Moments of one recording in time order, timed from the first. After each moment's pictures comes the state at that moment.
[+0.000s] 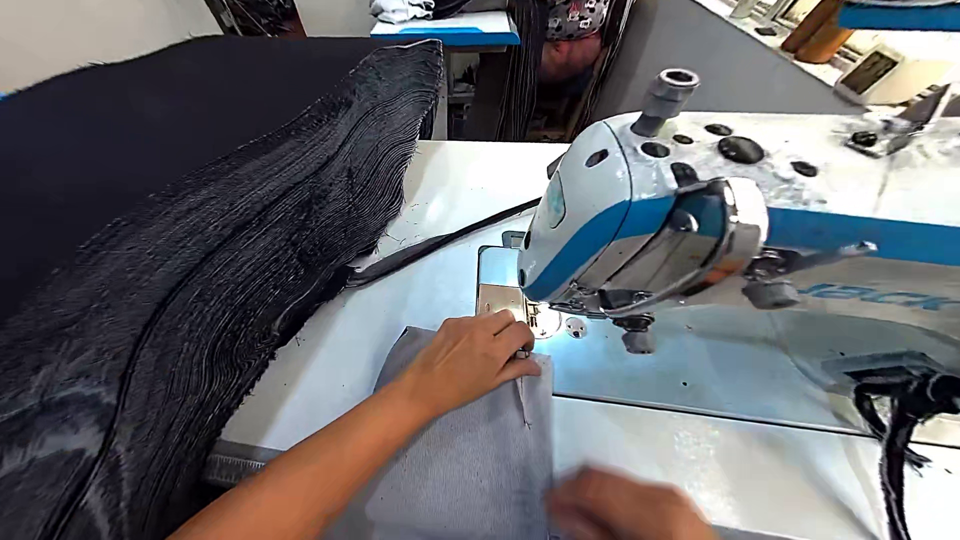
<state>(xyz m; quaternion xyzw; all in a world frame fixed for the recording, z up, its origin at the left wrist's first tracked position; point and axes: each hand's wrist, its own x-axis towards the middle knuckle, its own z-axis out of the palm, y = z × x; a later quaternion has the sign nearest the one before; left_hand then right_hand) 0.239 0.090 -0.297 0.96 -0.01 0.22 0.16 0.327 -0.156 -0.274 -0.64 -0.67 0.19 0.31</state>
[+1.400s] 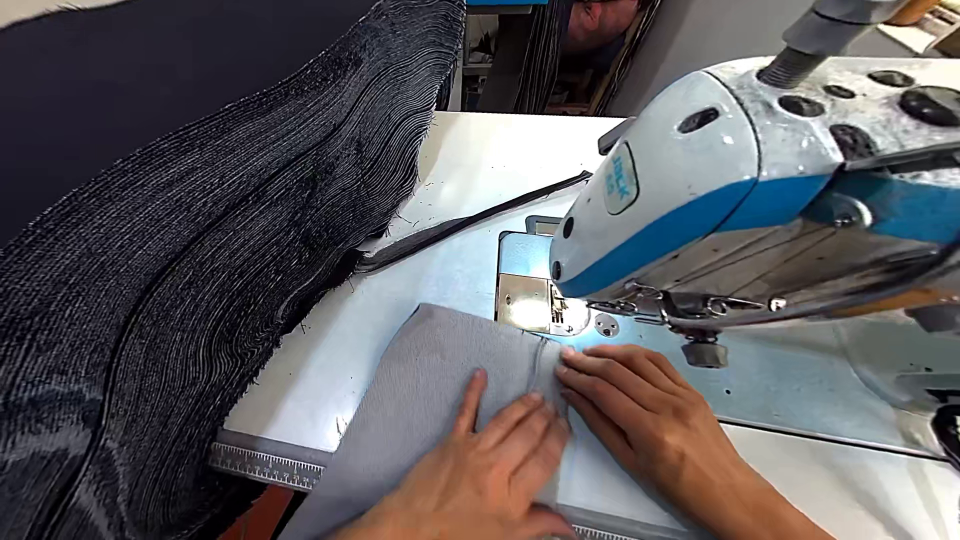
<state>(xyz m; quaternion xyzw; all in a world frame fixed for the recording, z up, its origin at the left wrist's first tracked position) 0.163 0.011 -0.314 0.97 0.02 0.21 0.11 0.384 -0.094 -0.316 -0.64 -0.70 -0.14 0.27</state>
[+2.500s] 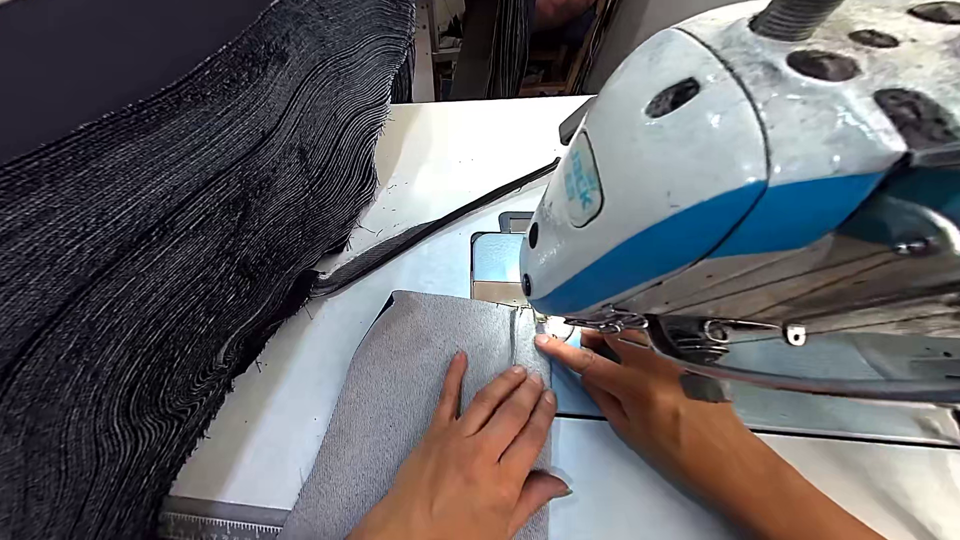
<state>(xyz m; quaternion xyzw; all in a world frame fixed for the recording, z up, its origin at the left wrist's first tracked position) 0.192 0.033 -0.310 0.97 0.05 0.20 0.09 0.407 -0.081 -0.320 -0.70 -0.66 -0.11 0.25</state>
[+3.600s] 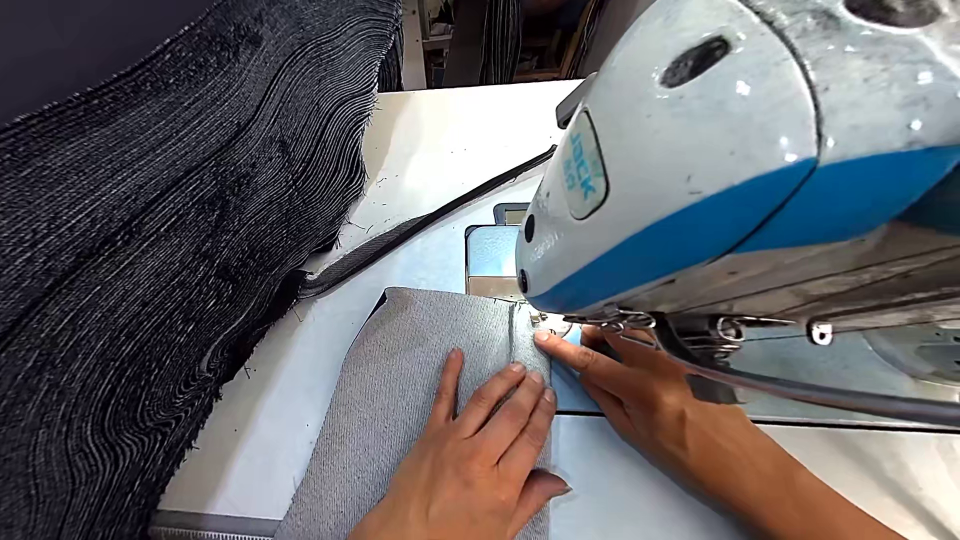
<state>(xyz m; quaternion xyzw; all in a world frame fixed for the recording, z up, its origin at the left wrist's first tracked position) 0.191 0.035 -0.311 0.98 0.04 0.19 0.09 0.403 -0.082 -0.318 -0.70 -0.66 -0.10 0.26</state>
